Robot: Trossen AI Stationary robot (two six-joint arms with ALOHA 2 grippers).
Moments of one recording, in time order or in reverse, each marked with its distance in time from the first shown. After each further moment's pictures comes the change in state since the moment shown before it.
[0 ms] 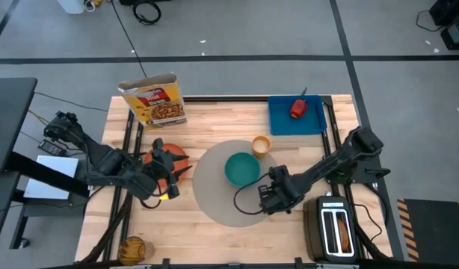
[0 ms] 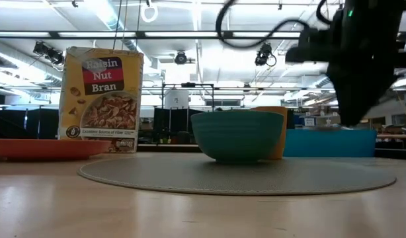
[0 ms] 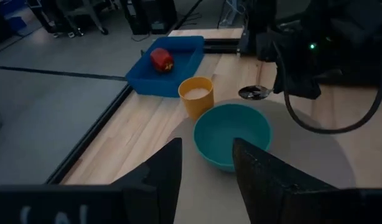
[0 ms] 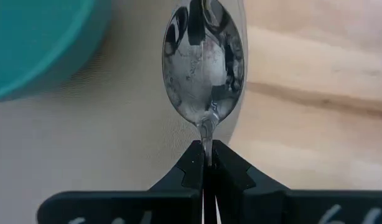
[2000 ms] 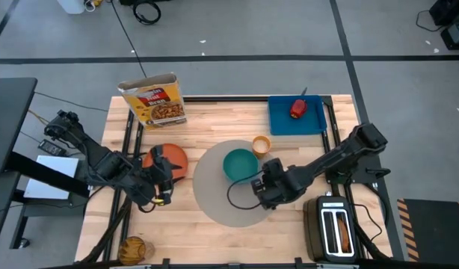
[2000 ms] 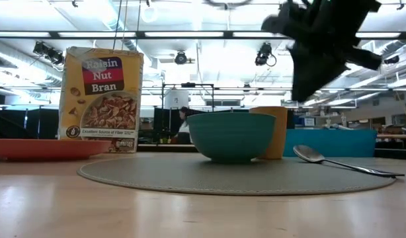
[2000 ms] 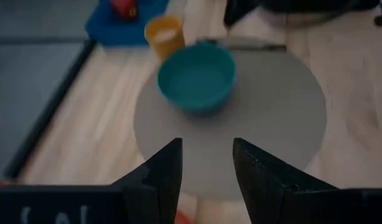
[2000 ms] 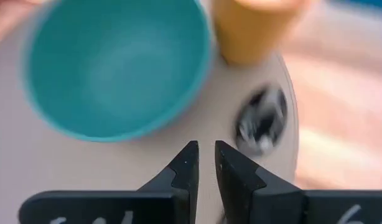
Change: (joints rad) left arm -0.049 -0.001 0.000 -0.228 0.189 -0.119; right arm -0.037 -0.084 -0.012 0.137 0.298 -0.283
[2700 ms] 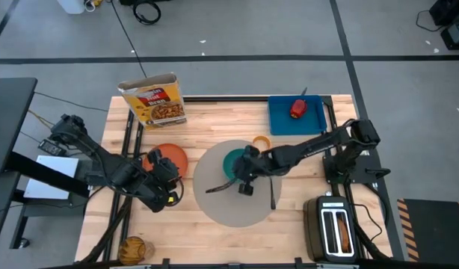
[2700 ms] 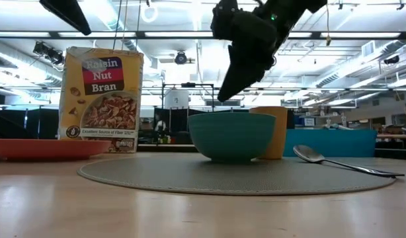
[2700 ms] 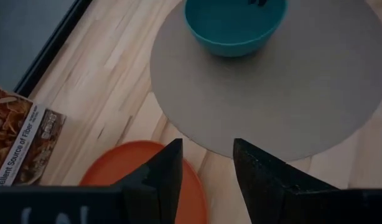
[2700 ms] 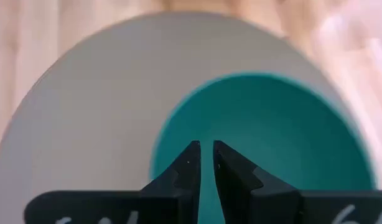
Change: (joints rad) left arm 0.020 0.127 0.000 -0.188 0.050 -0.323; right arm -0.273 0.041 0.001 0.564 -0.393 -1.362
